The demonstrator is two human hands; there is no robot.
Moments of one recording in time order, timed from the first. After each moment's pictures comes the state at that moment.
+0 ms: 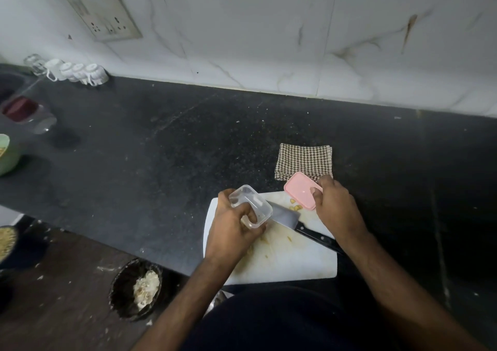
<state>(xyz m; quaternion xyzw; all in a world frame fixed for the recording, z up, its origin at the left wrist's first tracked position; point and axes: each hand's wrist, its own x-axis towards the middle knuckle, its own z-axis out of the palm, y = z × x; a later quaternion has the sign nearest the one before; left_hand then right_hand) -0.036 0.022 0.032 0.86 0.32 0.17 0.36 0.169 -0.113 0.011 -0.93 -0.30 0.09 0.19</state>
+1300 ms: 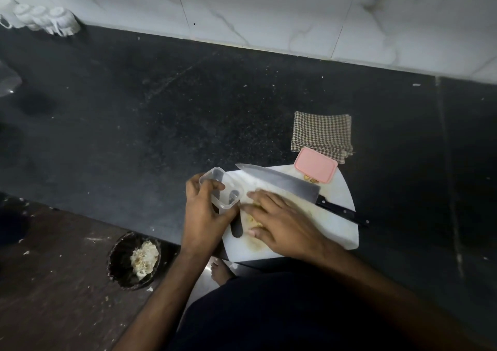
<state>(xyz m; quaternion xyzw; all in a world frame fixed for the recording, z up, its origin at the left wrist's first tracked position) -0.108 0.079 0.009 0.82 0.37 0.20 0.39 0.038 -0.070 -0.006 -0.74 -0.64 0.16 0.13</state>
